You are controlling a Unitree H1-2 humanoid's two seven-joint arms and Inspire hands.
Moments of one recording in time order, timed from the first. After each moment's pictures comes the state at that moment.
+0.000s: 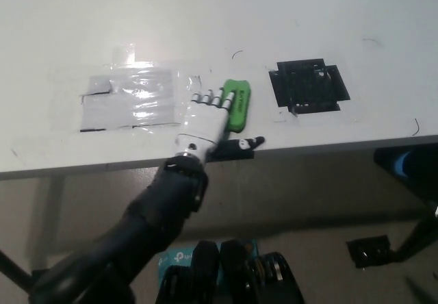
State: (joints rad) left_arm -0.91 0.06 -0.80 1.14 0.87 0.22 0.39; right_arm -0.05 -0.12 -0.29 -0.19 -0.13 0.34 -0.11
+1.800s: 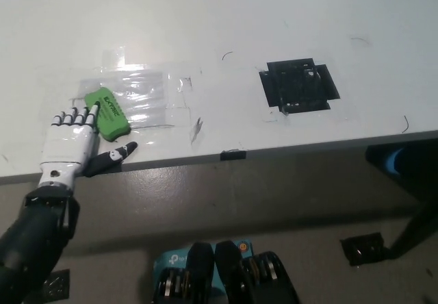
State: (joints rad) left_arm -0.62 0.46 -0.60 0.79 0.82 0.21 0.39; right_arm 0.04 -0.12 -0.36 -0.19 -0.13 0.34 -0.12
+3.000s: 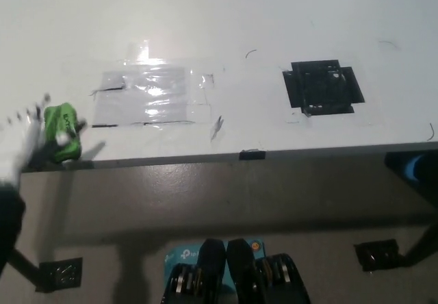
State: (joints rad) left_arm -0.55 0.57 -0.26 0.45 0.54 0.16 0.11; right_arm 0.06 -0.14 -0.37 -0.21 -0.13 0.34 -0.13
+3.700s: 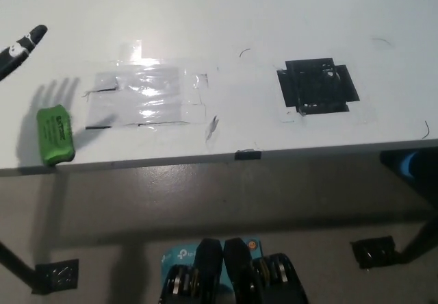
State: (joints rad) left_arm -0.57 0.64 -0.10 0.06 0.52 0.20 0.00; right_arm 0.08 -0.15 -0.36 -0.20 -0.14 0.34 -0.14
